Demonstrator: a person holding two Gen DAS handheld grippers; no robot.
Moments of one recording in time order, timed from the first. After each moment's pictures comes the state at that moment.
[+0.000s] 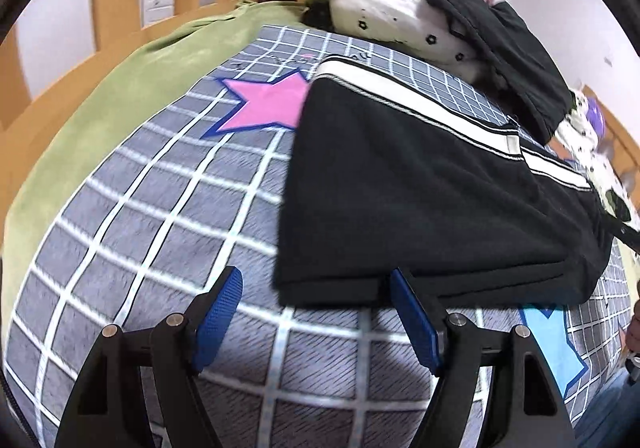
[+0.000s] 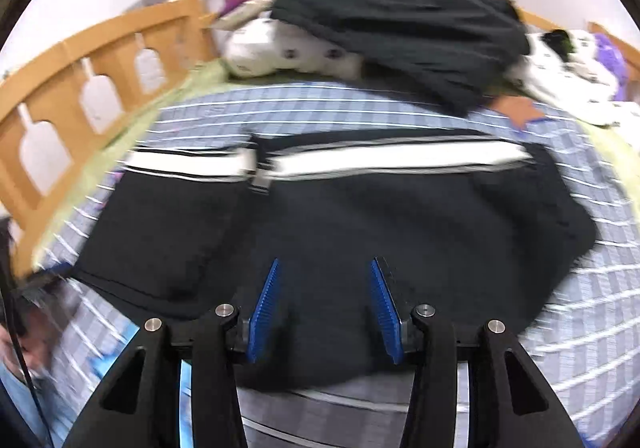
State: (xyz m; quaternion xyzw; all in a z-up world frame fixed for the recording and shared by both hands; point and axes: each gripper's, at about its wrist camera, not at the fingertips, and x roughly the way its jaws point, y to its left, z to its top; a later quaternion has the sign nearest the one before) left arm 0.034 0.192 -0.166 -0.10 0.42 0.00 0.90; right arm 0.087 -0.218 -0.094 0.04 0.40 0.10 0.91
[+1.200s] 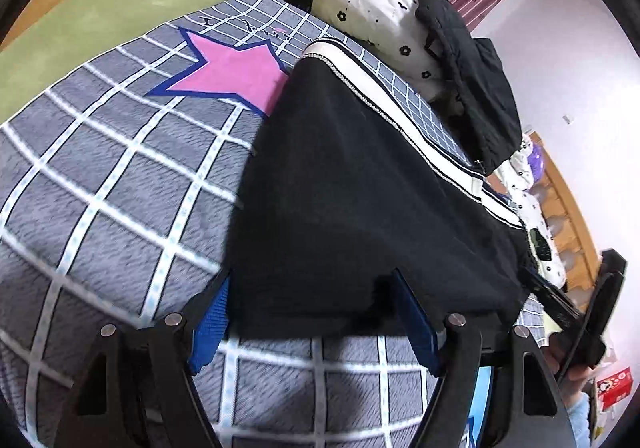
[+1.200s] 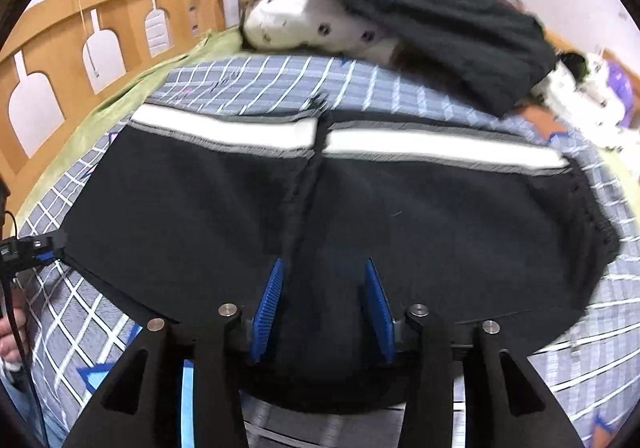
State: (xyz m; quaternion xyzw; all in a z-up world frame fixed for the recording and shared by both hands) left arm 0.070 0.203 -0.187 -0.24 0.44 -0.13 0.86; right arm 0.077 -0.163 -0.114 -0.03 0.41 0.06 0.91
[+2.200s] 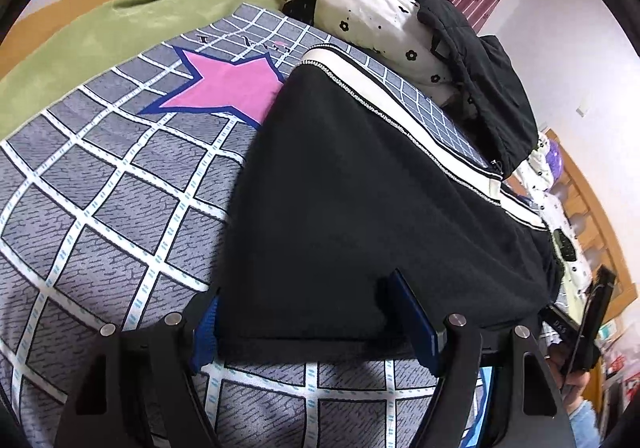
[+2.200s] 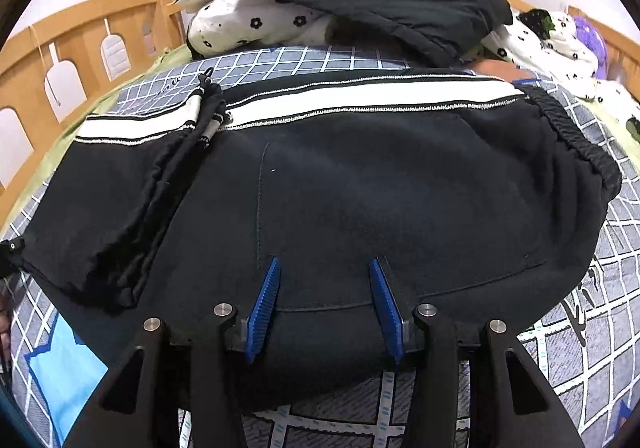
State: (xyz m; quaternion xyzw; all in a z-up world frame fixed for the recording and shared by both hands) left arm 0.068 0.191 -0.188 -0.22 0.41 -0.10 0.88; right arm 0.086 -0.237 -0.171 0.04 0.41 0.03 0.91
